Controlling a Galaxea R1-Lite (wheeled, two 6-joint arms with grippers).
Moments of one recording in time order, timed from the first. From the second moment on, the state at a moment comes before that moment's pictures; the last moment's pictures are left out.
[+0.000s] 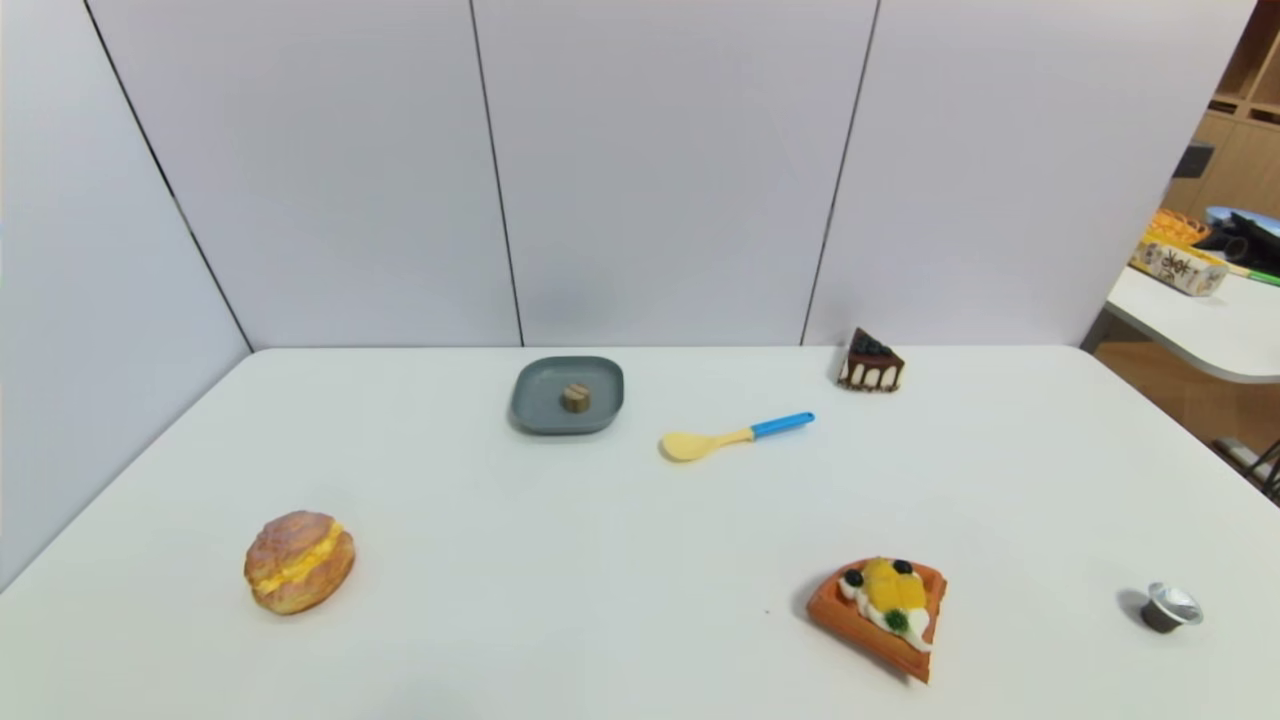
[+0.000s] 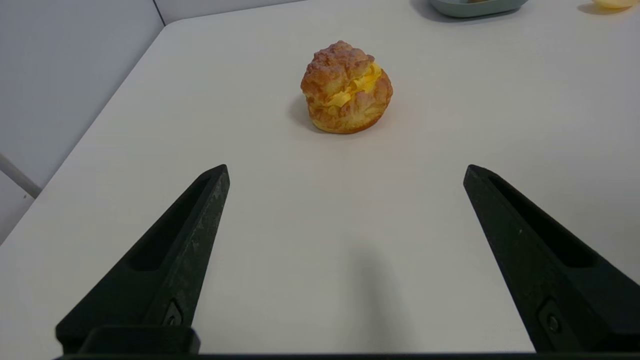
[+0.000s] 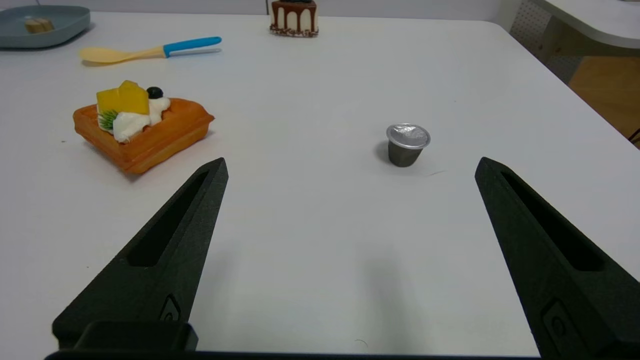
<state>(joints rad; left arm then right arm) 0.00 0.00 0.00 0.00 -0.05 0.10 0.00 0.00 0.00 0.00 0.00 -0.03</state>
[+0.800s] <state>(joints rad) 0.00 0.00 0.00 0.00 -0.04 0.09 0.00 0.00 0.00 0.00 0.00 -0.03</state>
